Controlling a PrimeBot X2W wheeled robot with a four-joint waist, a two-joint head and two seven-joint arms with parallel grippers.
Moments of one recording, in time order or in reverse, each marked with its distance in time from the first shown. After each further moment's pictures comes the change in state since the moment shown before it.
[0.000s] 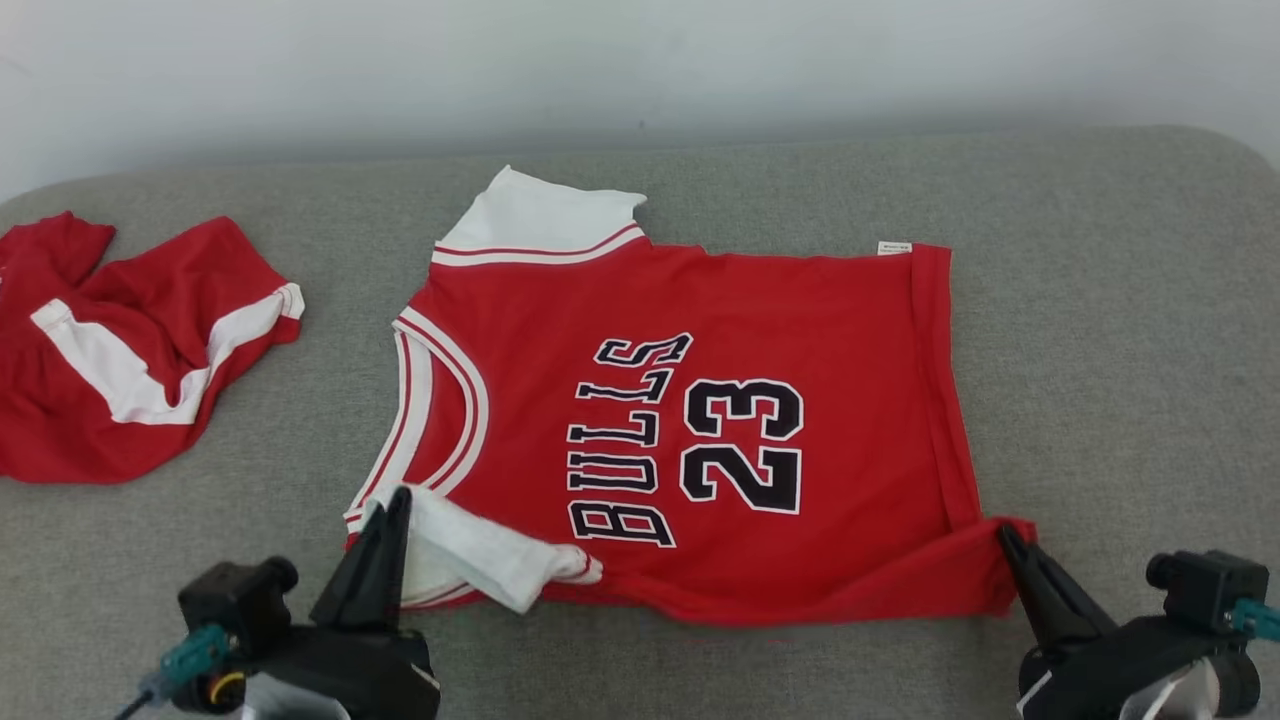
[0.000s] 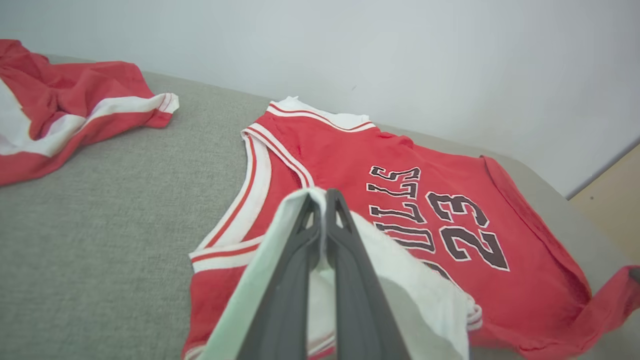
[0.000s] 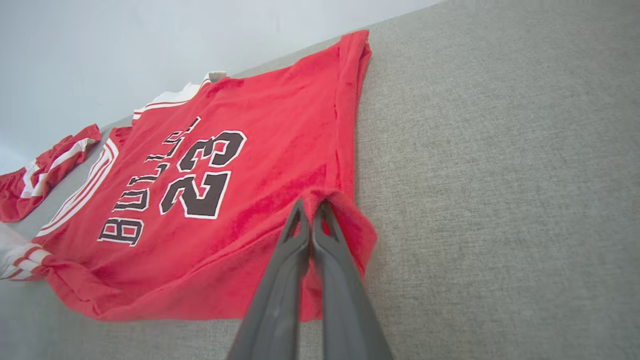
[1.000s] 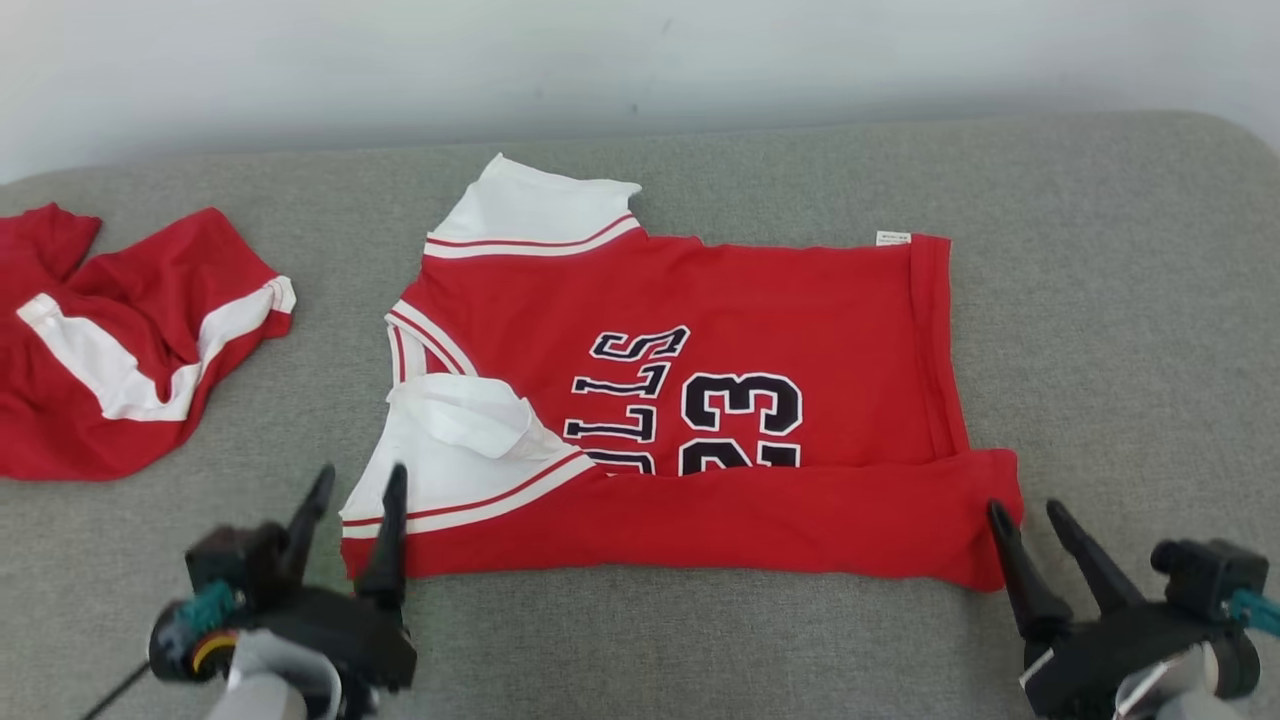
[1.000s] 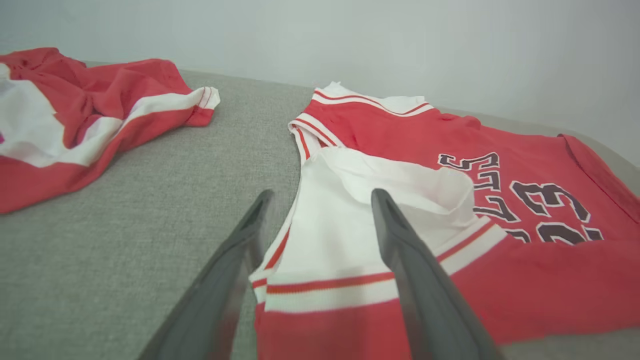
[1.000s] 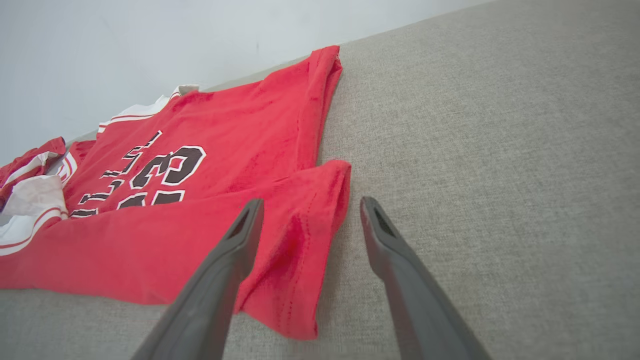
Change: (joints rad) left arm -0.199 -0.041 0.021 0.386 0.089 -0.065 -0.102; right arm -0.166 -0.068 0.152 0.265 0.082 0.000 -0.227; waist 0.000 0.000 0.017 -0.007
